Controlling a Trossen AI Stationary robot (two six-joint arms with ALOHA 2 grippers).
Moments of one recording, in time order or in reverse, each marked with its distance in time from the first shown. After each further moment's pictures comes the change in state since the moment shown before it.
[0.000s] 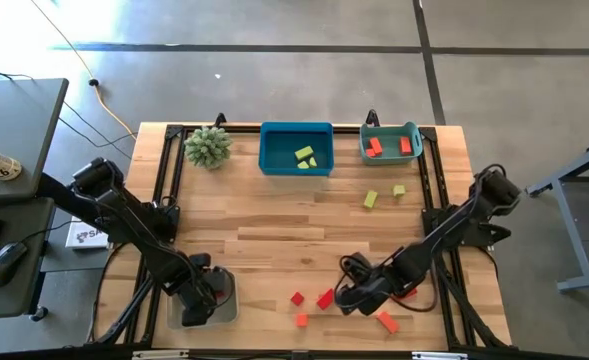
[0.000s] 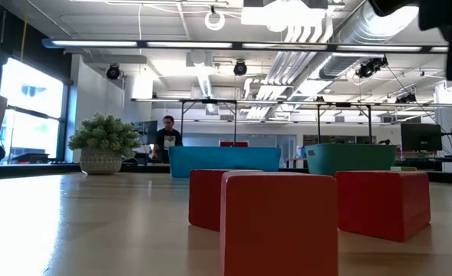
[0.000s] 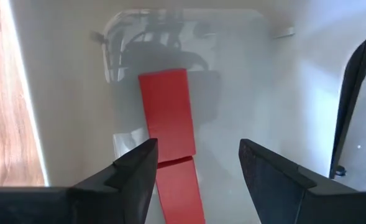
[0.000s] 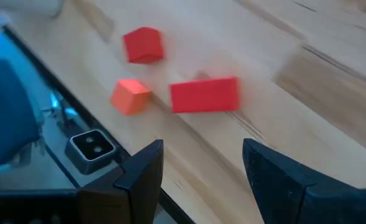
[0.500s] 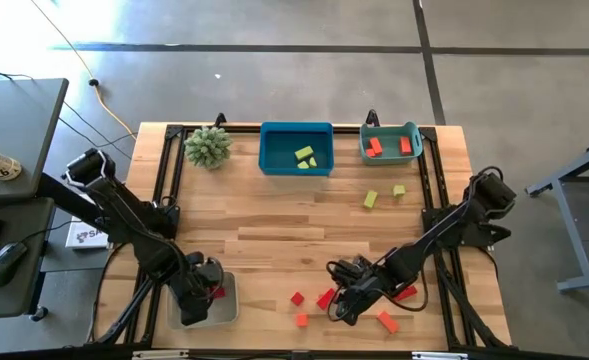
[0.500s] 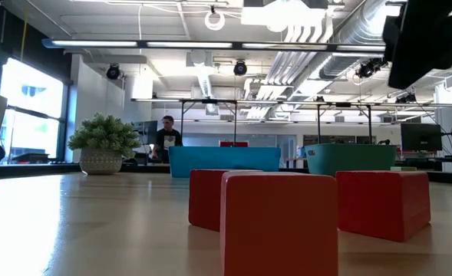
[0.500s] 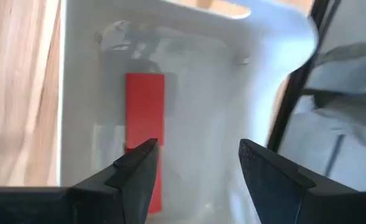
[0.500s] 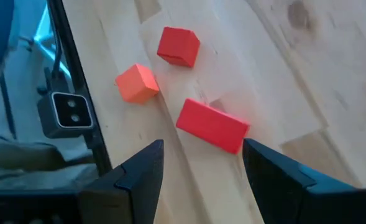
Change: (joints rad) left arm 0.000 -0.130 0.000 0.004 0.001 -0.198; right arm -0.031 0.042 0.000 0.093 0.012 -0.552
